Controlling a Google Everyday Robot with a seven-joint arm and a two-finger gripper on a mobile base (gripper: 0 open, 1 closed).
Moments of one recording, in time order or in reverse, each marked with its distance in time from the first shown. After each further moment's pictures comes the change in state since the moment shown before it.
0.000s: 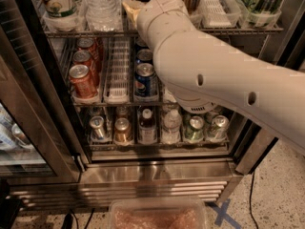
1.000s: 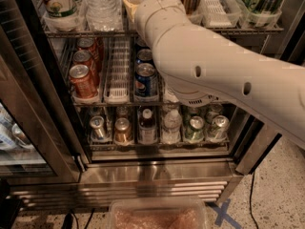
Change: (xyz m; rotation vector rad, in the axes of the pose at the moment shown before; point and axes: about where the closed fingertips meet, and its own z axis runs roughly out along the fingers) arm -0.002 0.004 0.013 -0.022 -0.006 0.070
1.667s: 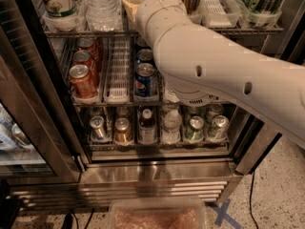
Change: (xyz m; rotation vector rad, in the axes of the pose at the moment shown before) arm 0.000 0.000 0.000 0.000 0.000 0.000
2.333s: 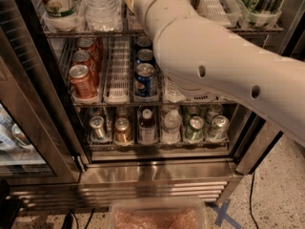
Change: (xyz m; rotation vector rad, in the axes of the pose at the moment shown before) arm -0.041 -0.003 -0.010 -0.002 -0.085 0.109
